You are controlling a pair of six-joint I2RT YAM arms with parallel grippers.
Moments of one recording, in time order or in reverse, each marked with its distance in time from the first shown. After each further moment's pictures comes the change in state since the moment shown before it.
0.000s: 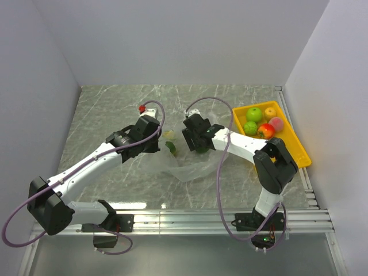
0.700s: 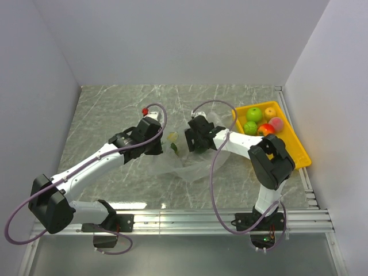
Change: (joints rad) left arm -0.001 0.017 -0.035 0.053 0.086 -0.020; right arm -0.062 0.038 -0.065 0.136 -0.061 0.108
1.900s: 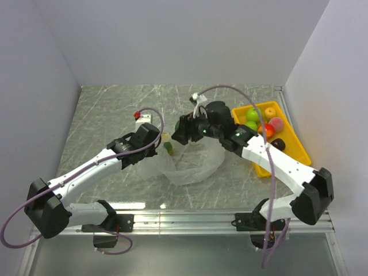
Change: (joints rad) left arm -0.024 -0.055 -0.085 0.008 -0.228 -0.059; right arm 0.066 -0.429 -0.003 0.040 -0.554 0.076
